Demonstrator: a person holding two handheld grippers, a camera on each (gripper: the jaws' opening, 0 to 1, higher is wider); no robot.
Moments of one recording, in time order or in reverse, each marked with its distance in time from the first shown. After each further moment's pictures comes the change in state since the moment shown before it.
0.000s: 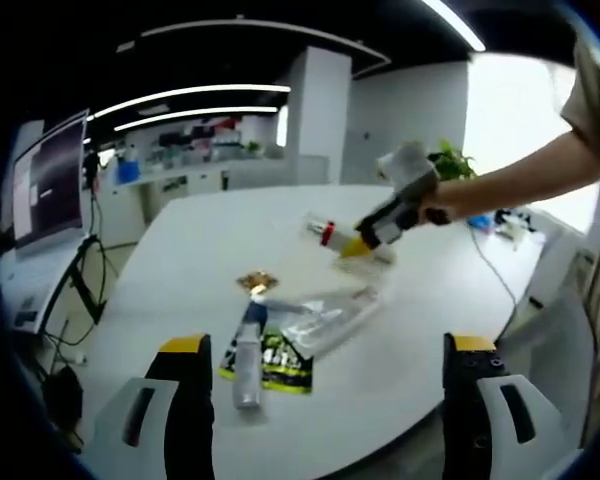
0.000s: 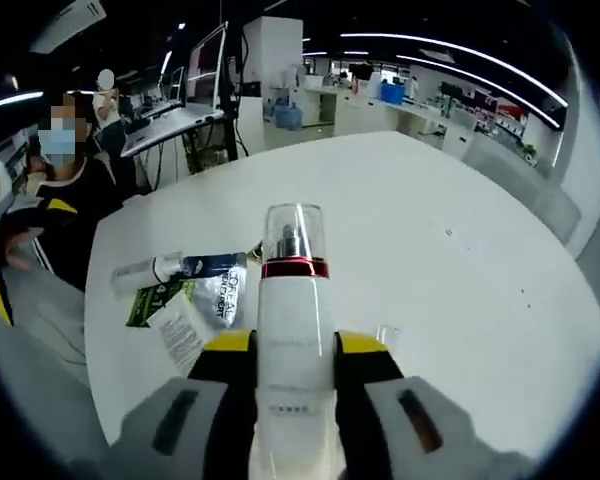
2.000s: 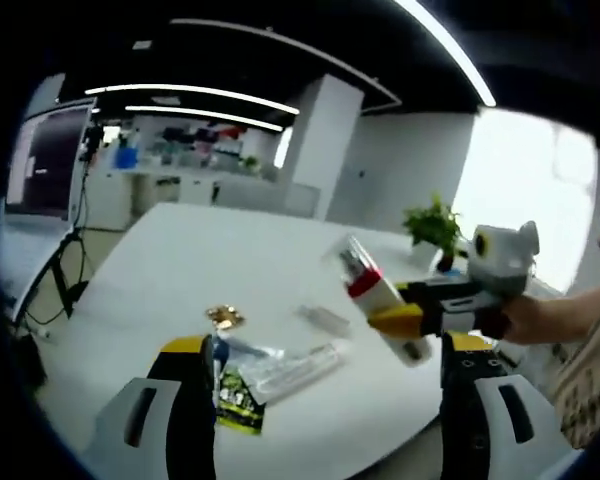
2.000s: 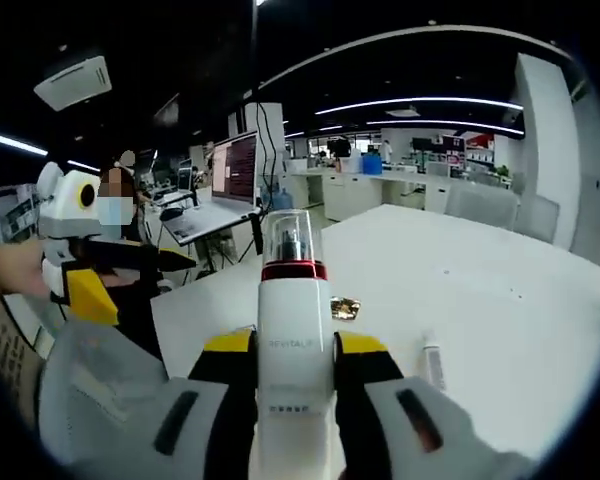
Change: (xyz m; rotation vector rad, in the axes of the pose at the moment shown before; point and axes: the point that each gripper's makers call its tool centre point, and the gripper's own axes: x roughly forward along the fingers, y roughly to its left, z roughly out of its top) left arm -0.001 -0.036 0.069 -0.173 -0.136 -0.111; right arm -0.108 0.119 0.031 0.102 -0.384 -0.028
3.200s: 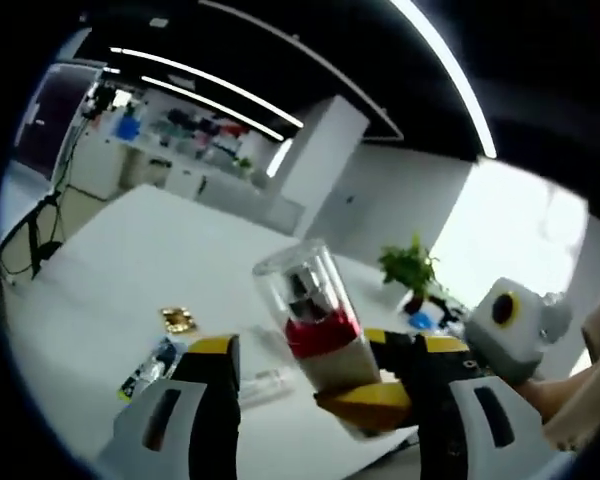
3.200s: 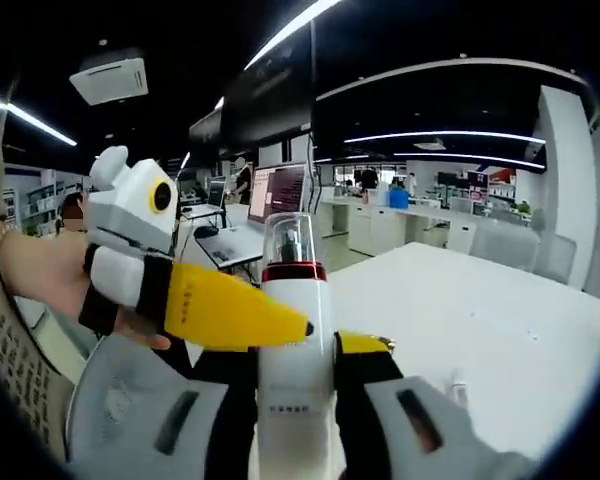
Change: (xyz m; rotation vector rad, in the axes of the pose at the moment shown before) left arm 0.016 -0.027 0.026 -0.228 -0.087 -0.085; right arm -0.004 0.067 0.041 -0.100 -0.110 0.085
